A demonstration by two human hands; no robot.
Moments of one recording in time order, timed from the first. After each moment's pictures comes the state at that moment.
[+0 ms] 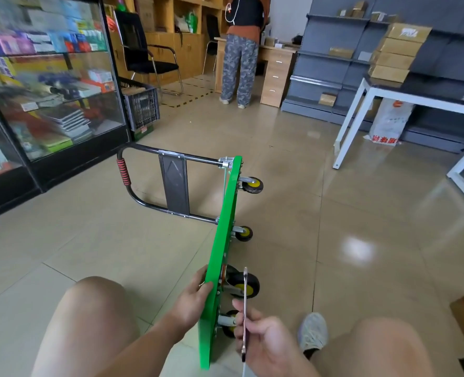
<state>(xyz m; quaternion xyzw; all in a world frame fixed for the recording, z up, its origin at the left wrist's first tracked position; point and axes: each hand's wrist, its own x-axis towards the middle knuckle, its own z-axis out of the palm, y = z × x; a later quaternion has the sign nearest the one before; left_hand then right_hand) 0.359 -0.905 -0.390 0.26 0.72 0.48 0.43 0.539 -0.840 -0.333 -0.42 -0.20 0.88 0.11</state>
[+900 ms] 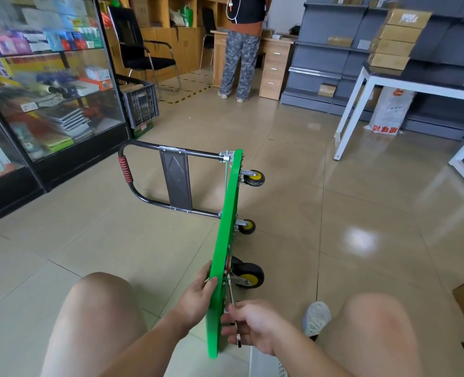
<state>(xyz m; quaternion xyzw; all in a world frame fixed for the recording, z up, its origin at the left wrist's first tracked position) 0.363 -0.920 -0.397 0.29 0.73 0.48 0.40 0.513 -0.834 -0.361 -0.47 -0.45 0.76 -0.04</state>
